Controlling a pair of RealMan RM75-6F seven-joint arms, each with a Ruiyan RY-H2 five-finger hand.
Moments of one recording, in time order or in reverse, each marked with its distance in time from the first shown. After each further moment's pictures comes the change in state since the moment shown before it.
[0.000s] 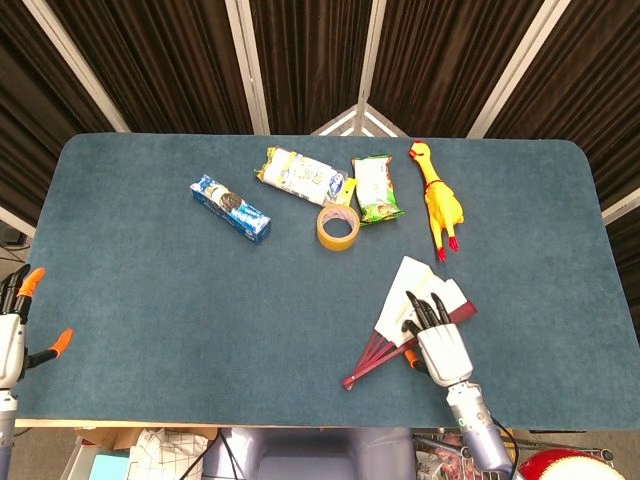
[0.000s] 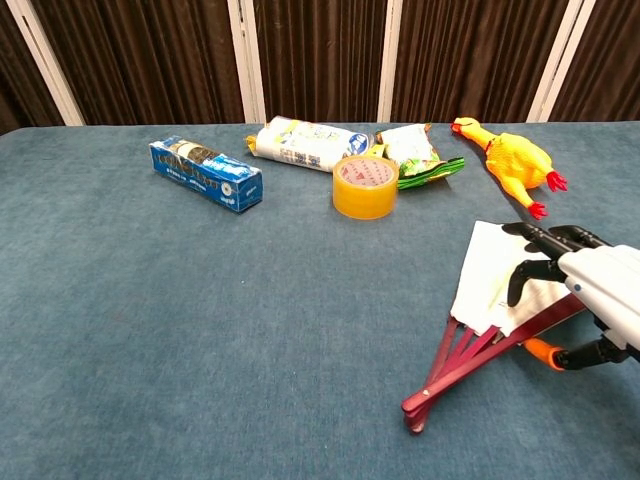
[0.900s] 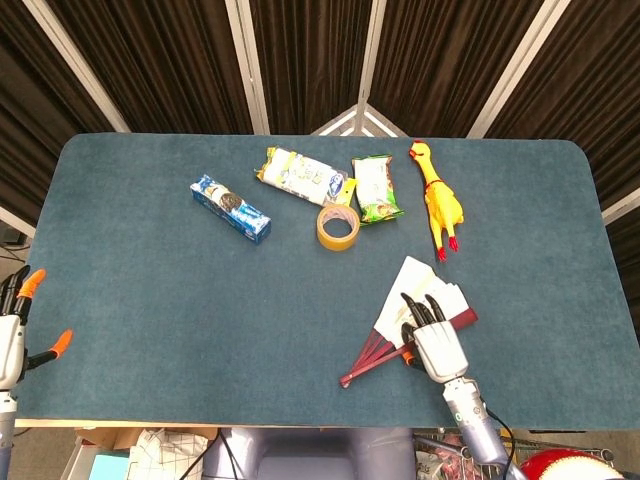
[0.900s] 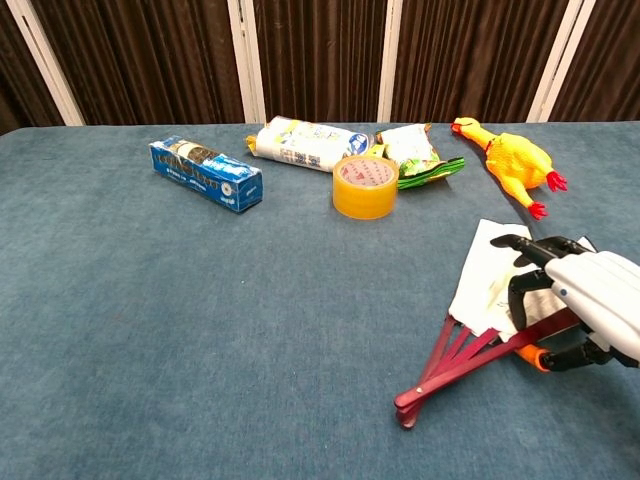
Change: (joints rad) left arm 0.002 0.004 0.004 -0.006 0.002 -0.001 0.001; right arm 0.029 -0.051 -0.010 0.123 -0.011 0.006 0.096
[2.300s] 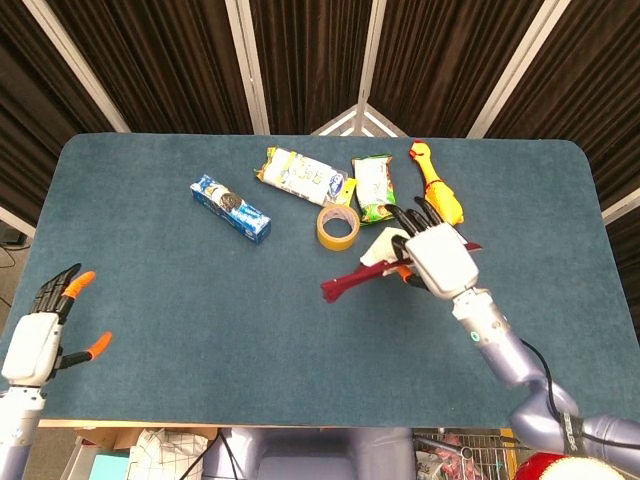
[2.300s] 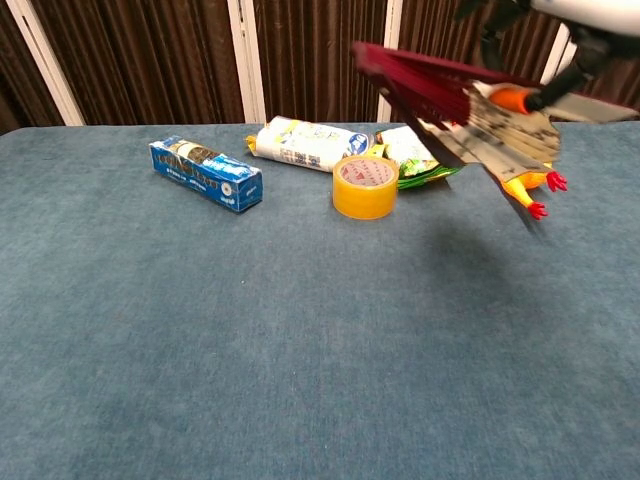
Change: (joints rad) left arm -0.062 -0.017 0.037 0.026 0.139 -0.070 -0.227; right arm 0.337 0.569 0.329 -0.626 0.209 -0.340 -0.211
